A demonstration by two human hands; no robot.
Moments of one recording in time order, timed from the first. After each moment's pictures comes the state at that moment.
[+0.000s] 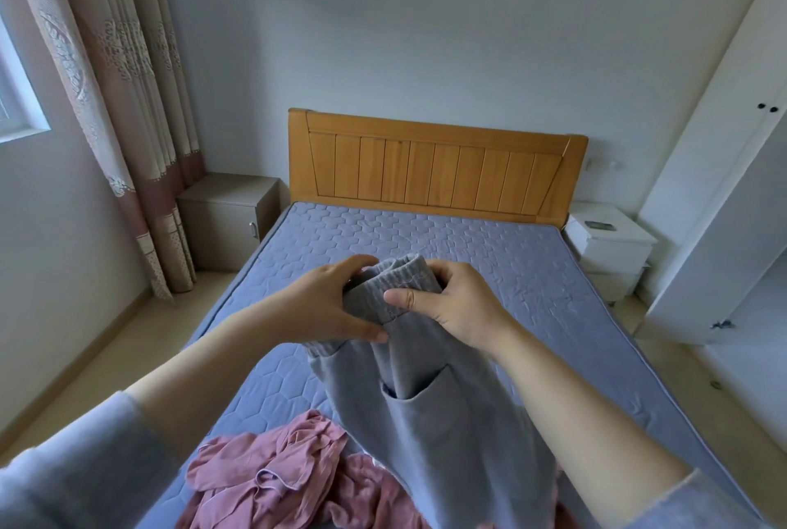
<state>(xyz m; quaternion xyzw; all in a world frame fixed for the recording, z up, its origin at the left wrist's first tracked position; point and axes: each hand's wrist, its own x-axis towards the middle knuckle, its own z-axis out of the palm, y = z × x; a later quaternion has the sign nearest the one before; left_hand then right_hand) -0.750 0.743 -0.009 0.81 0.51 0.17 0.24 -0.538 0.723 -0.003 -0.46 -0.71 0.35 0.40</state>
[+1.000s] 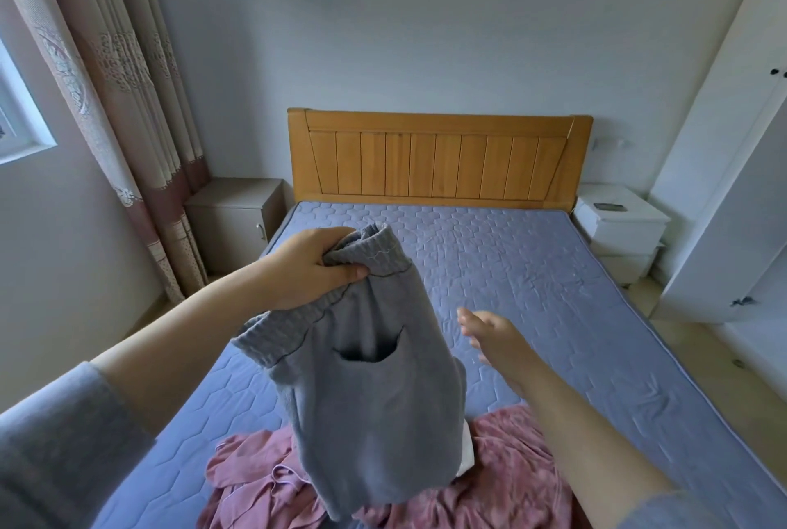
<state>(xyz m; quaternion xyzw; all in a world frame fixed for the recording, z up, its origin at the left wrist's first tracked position) -0.748 0.740 0.029 0.83 0.47 0.24 0.19 -0.476 0.734 -0.097 -0.64 -0.53 0.43 0.36</state>
